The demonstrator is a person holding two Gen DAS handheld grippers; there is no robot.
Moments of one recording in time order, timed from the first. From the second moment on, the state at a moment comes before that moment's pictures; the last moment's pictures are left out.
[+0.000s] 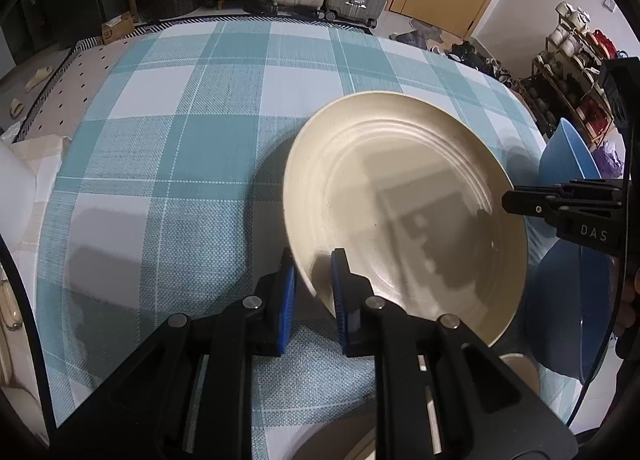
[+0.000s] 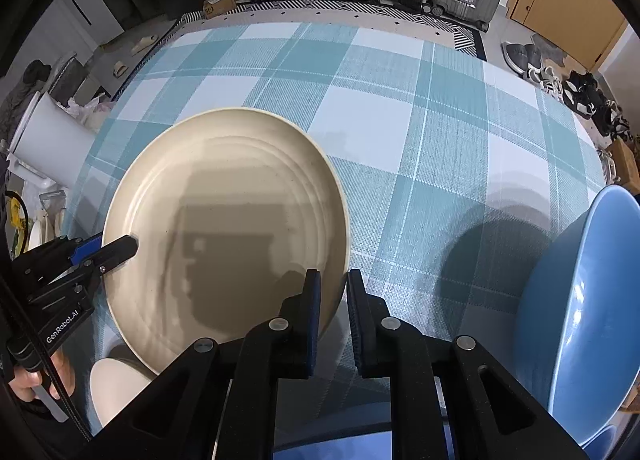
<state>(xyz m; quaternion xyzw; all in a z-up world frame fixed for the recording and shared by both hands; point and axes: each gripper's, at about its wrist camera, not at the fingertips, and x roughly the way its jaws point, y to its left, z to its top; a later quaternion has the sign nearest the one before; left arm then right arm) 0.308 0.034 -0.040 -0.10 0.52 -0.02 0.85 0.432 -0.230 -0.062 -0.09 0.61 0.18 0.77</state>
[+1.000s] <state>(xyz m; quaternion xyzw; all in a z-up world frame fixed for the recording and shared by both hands) 0.236 0.034 0.045 -0.10 0.46 -0.01 0.88 0.373 -0.227 0.023 -0.09 0.55 0.19 0.81</state>
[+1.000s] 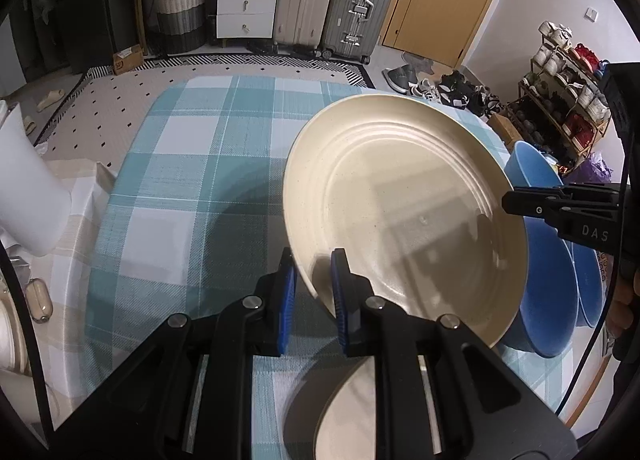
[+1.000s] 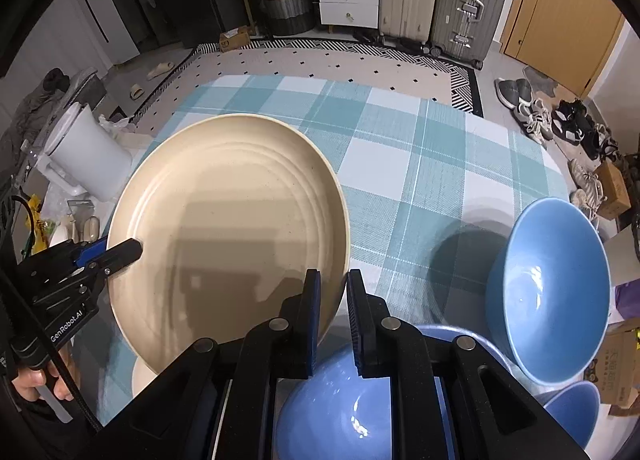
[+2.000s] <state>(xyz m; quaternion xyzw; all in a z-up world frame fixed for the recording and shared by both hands) 0.142 0.014 0.098 -0.08 0.43 -0.02 0.90 0.281 -0.239 0.070 -0.07 0.51 0.20 0.84</state>
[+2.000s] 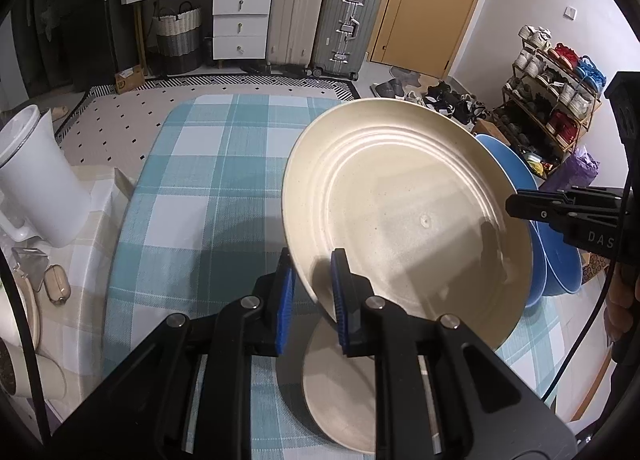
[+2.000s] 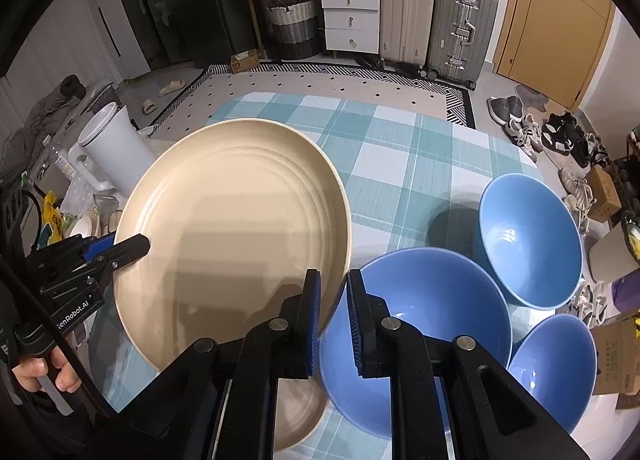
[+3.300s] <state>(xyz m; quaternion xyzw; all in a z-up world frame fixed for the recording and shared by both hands) 0.067 -0.001 0.082 -0.07 0.43 -0.03 0.90 0.196 -0.261 0.059 -0.05 0.48 0.23 0.84</state>
